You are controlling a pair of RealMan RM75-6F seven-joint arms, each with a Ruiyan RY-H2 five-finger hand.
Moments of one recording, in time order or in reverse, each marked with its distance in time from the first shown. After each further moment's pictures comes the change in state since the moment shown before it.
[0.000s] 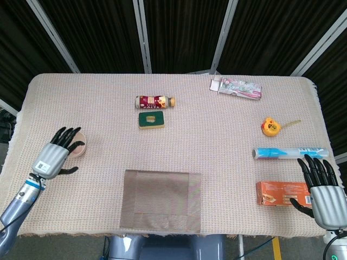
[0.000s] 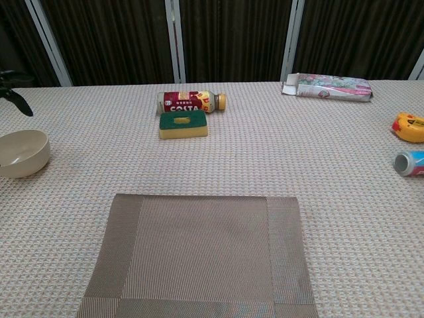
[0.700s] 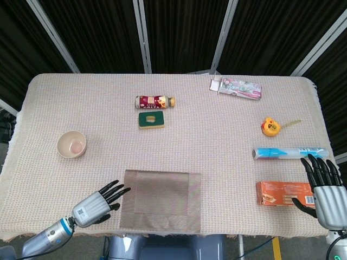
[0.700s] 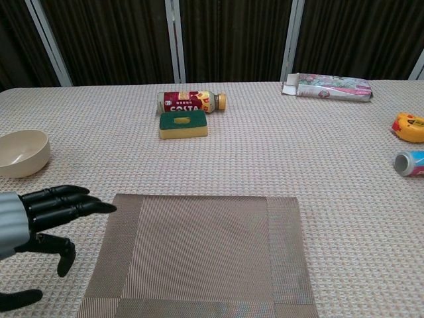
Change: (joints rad) left arm 0.018 -0.140 0.225 -0.009 0.387 0.000 0.148; right arm -0.007 0.012 0.006 0.005 0.008 0.011 0.027
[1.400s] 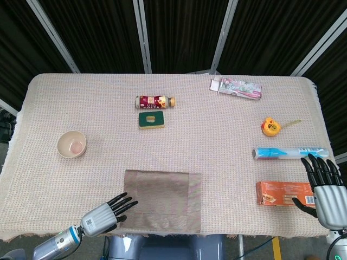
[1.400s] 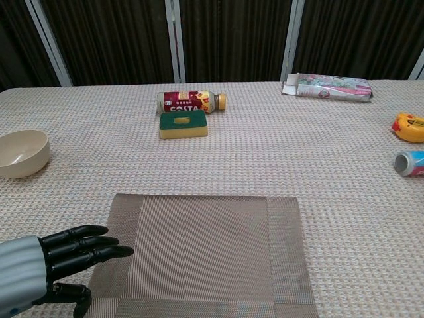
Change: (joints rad) left arm 0.037 -0.178 0.046 0.226 0.059 0.073 -0.038; right arm 0.001 0.005 0.003 -0.002 0.003 -0.004 0.003
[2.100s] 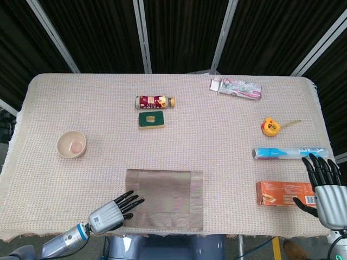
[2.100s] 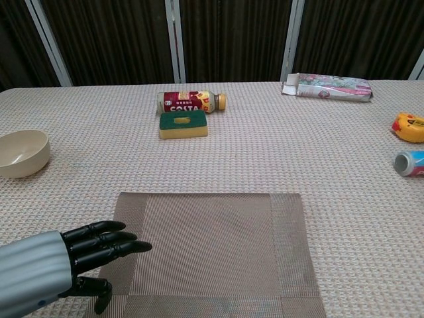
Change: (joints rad) left arm -0.033 -0.030 -0.014 -0.026 -0.024 -0.037 0.031; right arm 0.001 0.003 0.001 -0.001 0.002 -0.004 0.003
